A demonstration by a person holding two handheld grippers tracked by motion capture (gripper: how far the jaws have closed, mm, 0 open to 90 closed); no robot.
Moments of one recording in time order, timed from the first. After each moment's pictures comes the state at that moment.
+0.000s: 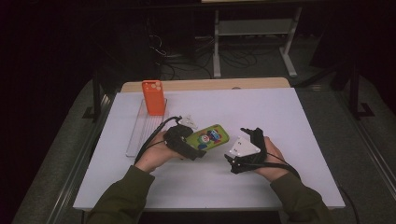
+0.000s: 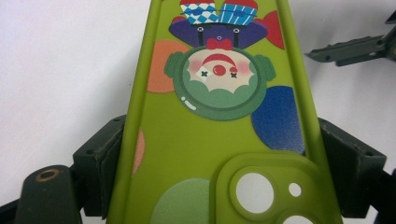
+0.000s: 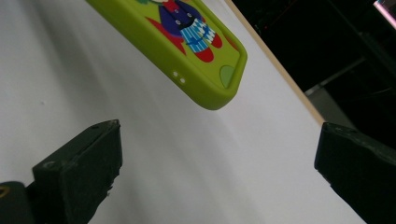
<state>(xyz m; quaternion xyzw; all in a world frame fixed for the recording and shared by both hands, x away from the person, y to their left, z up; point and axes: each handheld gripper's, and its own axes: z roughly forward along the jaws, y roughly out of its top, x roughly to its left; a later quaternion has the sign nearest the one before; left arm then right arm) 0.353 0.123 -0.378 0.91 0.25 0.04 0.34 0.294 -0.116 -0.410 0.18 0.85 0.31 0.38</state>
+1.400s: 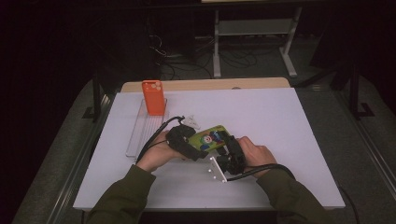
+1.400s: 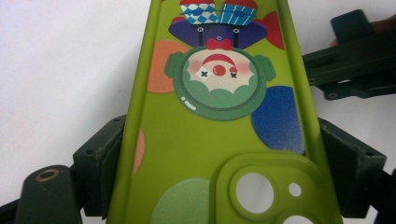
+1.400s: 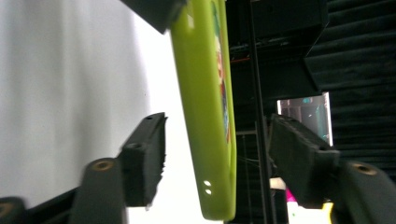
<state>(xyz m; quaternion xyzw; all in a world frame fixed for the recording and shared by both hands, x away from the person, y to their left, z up) 0.353 0.118 -0.376 0.91 0.23 0.03 0.33 0.281 -0.064 -0.432 -0.06 0.78 0.18 0.59</state>
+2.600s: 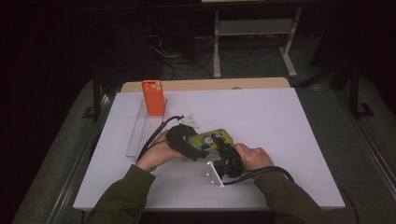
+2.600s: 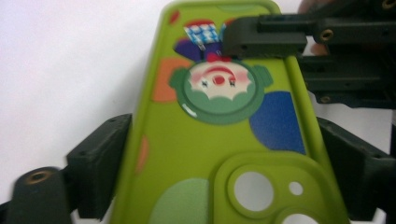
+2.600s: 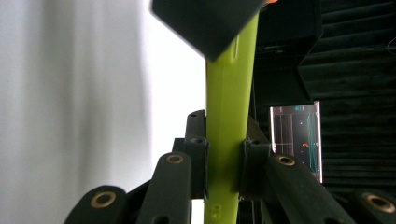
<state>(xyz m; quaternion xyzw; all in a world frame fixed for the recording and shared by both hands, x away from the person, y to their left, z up) 0.354 0.121 -0.374 0.90 0.23 0.03 0.36 0.274 -0.058 -0.435 -0.07 0.78 0.17 0.59</state>
